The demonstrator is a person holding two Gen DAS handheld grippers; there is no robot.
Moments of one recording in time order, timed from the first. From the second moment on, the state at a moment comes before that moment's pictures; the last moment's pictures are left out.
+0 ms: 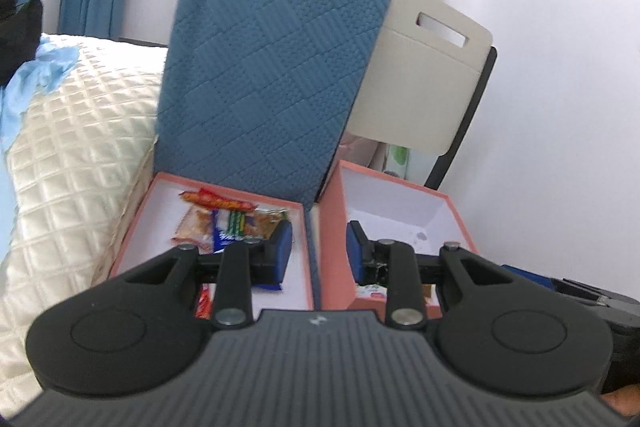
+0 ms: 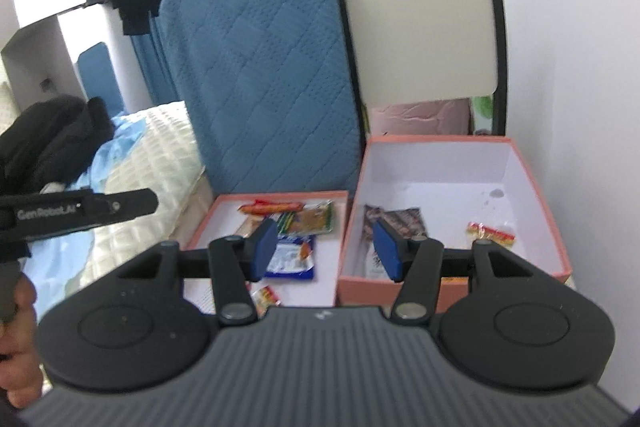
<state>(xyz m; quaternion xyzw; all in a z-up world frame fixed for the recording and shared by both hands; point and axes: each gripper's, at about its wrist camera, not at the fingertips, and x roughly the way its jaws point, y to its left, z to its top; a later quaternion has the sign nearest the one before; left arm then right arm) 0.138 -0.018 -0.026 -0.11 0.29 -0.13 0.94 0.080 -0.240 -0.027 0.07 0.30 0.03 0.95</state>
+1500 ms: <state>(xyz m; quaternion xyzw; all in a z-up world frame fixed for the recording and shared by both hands) 0.311 0.063 -0.247 -0.12 0.47 -0.06 0.87 0.184 -0.136 -0.211 0.02 0.44 0.16 0.88</state>
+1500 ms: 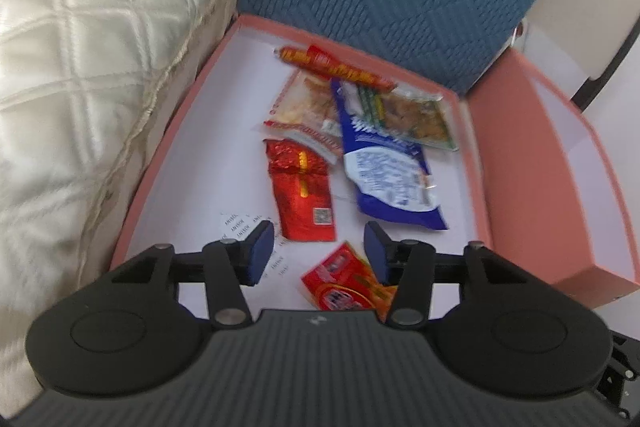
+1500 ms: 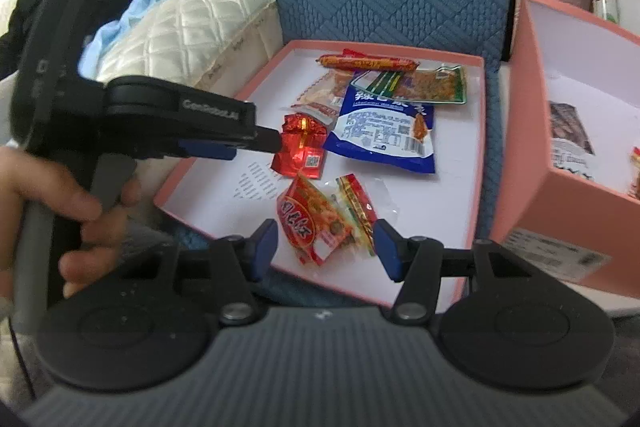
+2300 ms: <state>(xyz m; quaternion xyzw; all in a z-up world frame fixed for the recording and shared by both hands) 0.396 0.049 -0.294 -0.07 0.50 -0.08 0.86 0.237 -0.099 -0.277 -0.05 0.48 0.23 0.85</state>
